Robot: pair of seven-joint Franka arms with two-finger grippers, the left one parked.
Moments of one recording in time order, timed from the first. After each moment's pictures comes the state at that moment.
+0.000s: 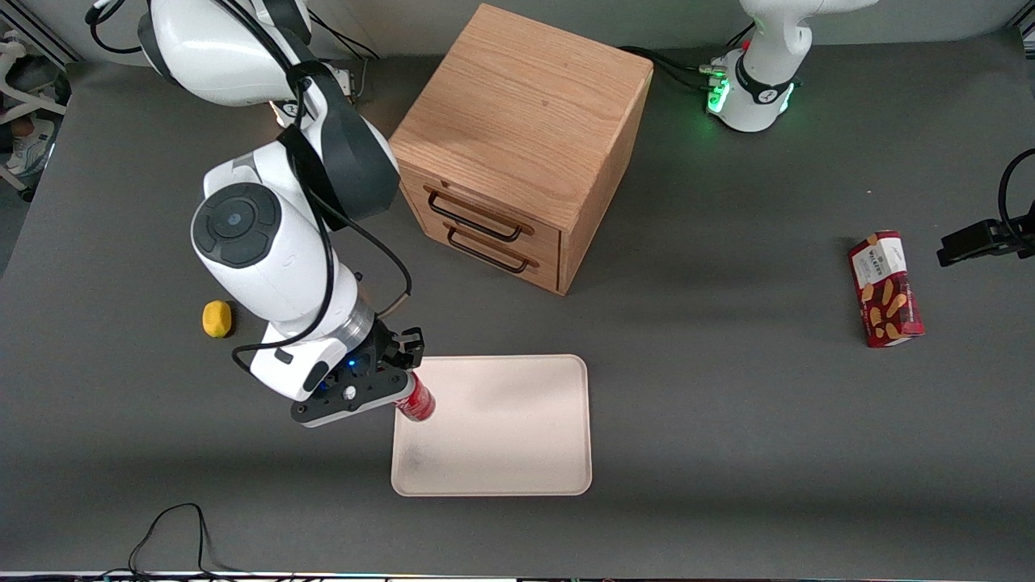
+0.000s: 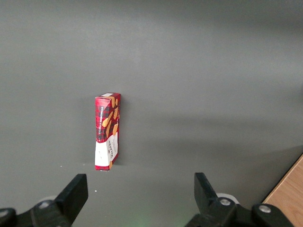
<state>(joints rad) 0.48 0.79 -0.06 -0.72 0.03 1.68 0.16</state>
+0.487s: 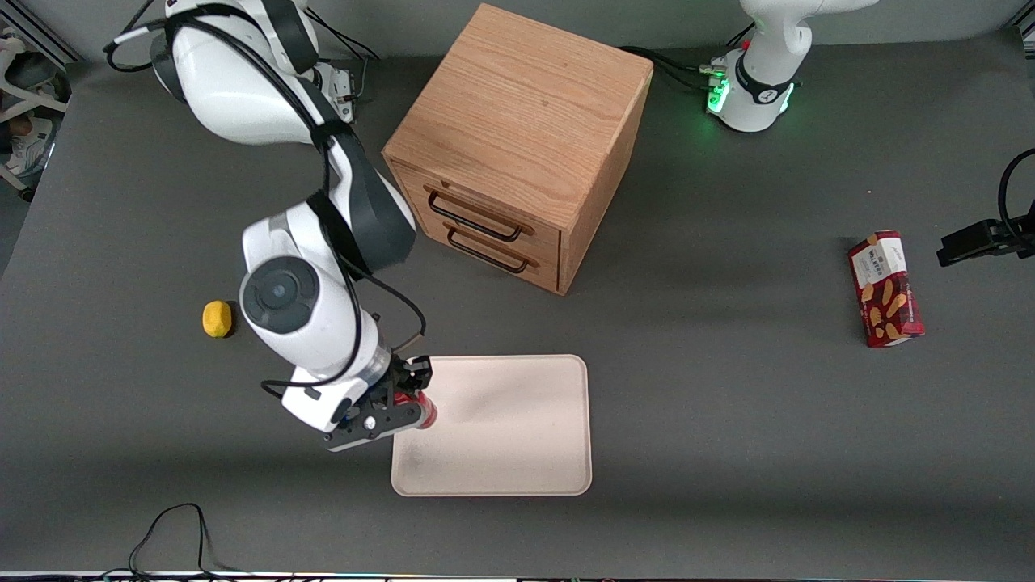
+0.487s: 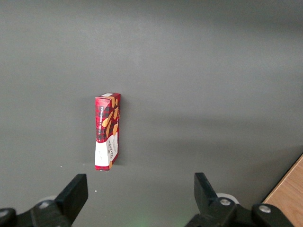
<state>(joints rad) 0.46 0.91 -0.06 -0.76 0.03 1.76 0.15</state>
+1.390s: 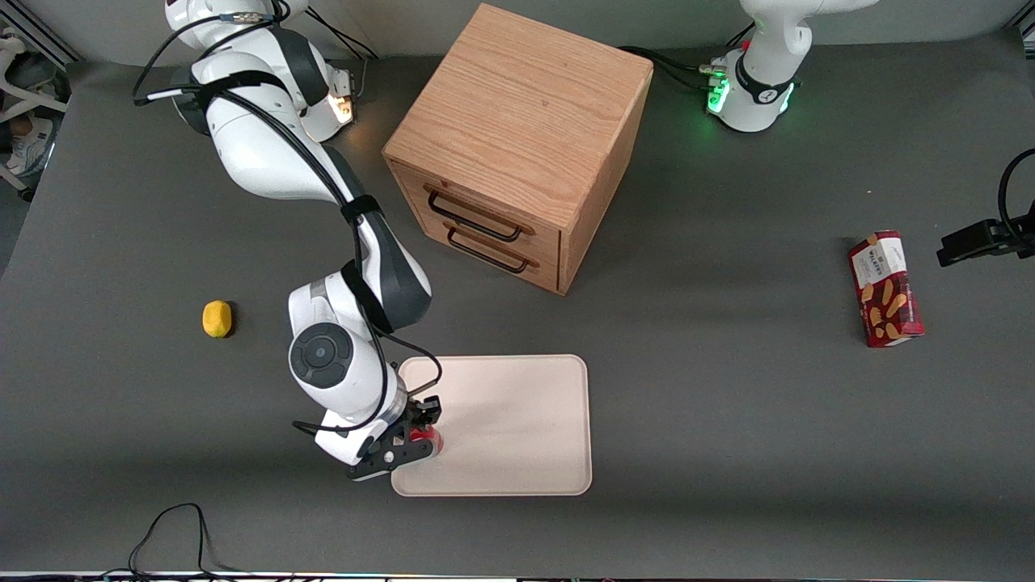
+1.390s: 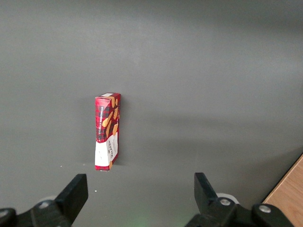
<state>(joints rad) 0.44 1.02 -0.07 -0.81 0.03 1.97 0.12</state>
